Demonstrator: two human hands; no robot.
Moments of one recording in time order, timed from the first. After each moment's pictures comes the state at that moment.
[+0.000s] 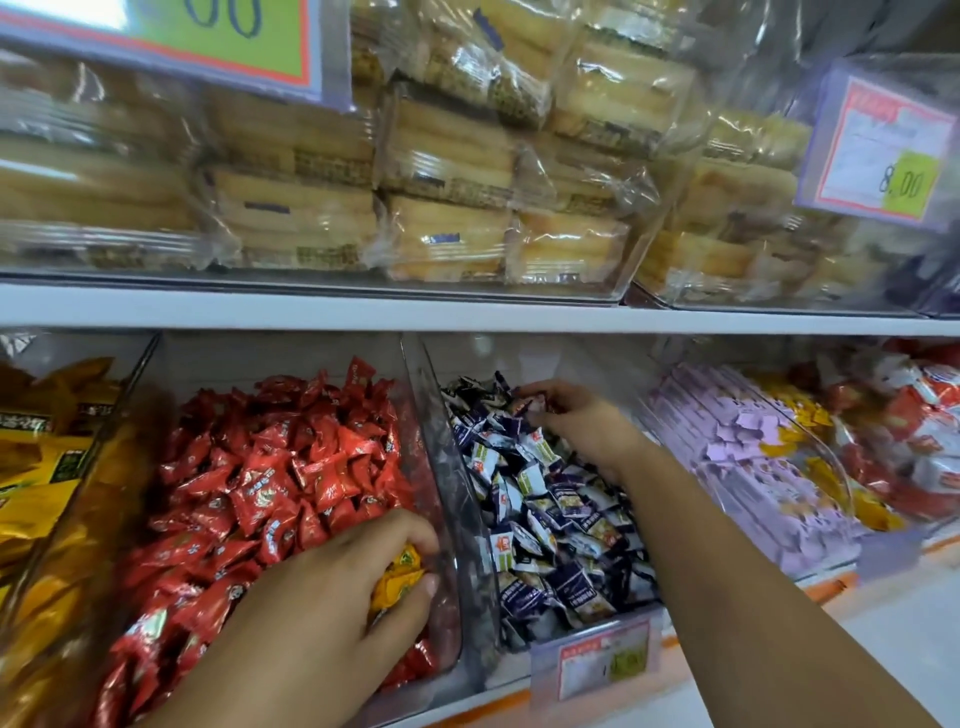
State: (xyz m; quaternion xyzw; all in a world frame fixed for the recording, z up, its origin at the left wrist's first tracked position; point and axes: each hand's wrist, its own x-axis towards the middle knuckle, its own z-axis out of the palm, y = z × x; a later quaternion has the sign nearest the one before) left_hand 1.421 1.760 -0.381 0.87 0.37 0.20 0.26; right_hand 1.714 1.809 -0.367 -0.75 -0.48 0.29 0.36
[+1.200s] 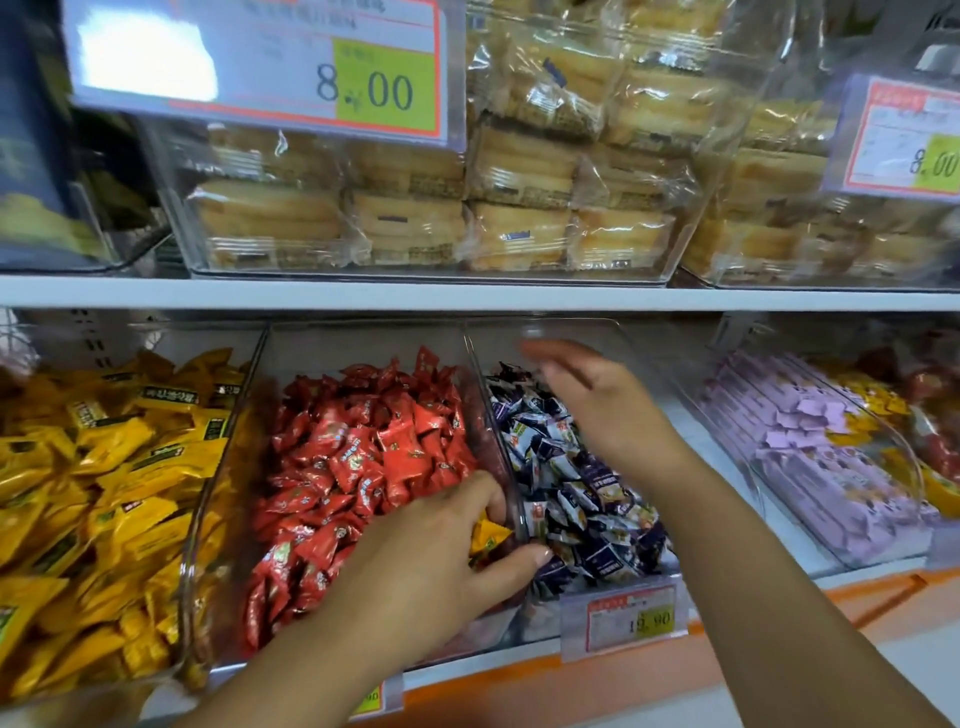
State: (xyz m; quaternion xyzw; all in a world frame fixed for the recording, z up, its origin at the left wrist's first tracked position) left_hand 1.431 1.748 -0.360 0.88 0.41 0.12 0.20; right_hand 1.622 1.760 -0.320 -0.65 -0.59 0.25 0.42
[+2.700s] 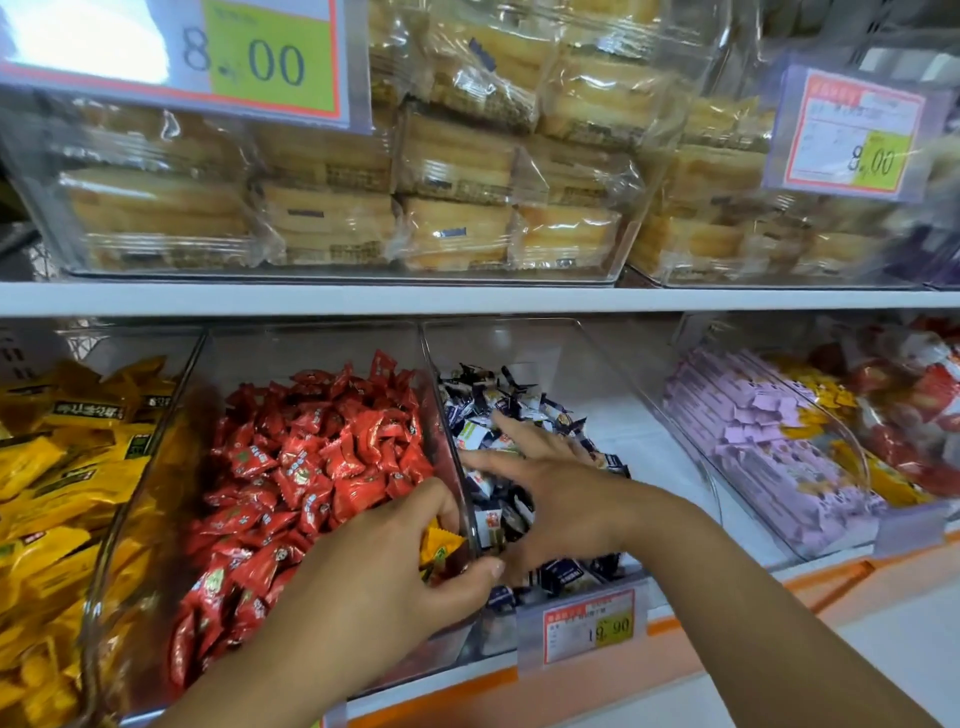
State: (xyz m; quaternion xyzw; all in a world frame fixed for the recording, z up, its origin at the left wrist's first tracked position) left_hand 1.432 1.751 -0.364 0.85 0.42 0.15 0.27; right_hand 1.642 1.740 -0.346 -0.67 -0.69 0.27 0.00
